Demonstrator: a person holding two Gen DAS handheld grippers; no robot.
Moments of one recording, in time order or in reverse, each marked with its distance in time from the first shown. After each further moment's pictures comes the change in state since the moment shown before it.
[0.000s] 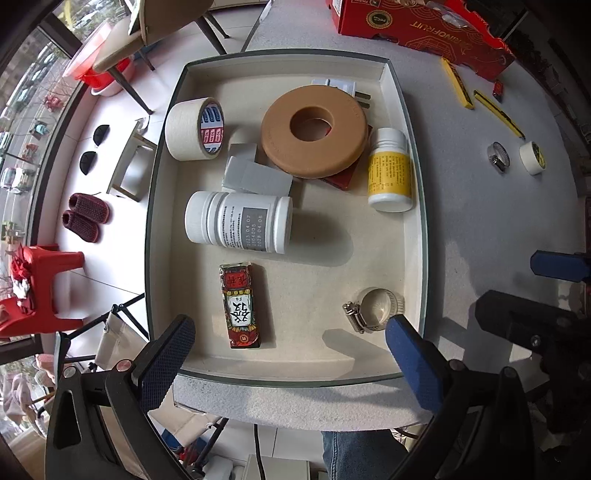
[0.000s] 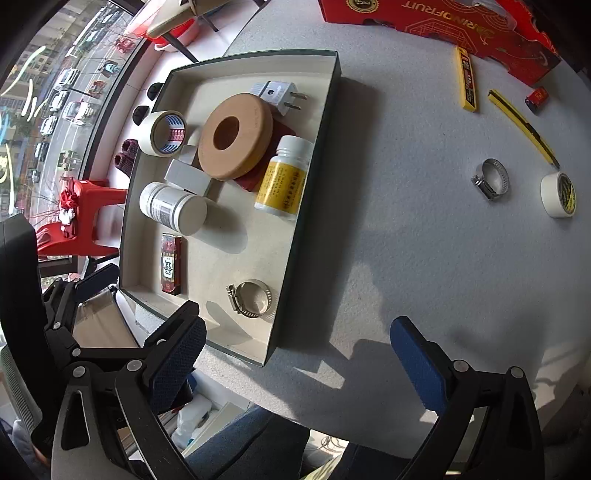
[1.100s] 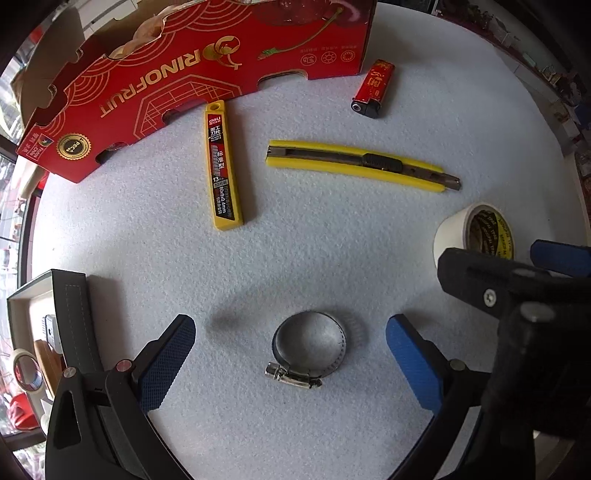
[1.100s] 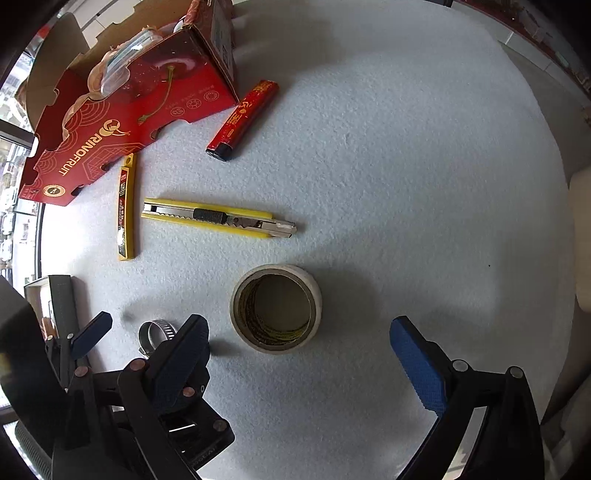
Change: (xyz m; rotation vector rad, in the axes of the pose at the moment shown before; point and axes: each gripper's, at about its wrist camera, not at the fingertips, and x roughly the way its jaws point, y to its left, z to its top) left arm 0.065 -0.250 0.169 0.204 -0.114 0.017; right arm -0.019 -0.249 0.111 0.298 -0.190 -0.101
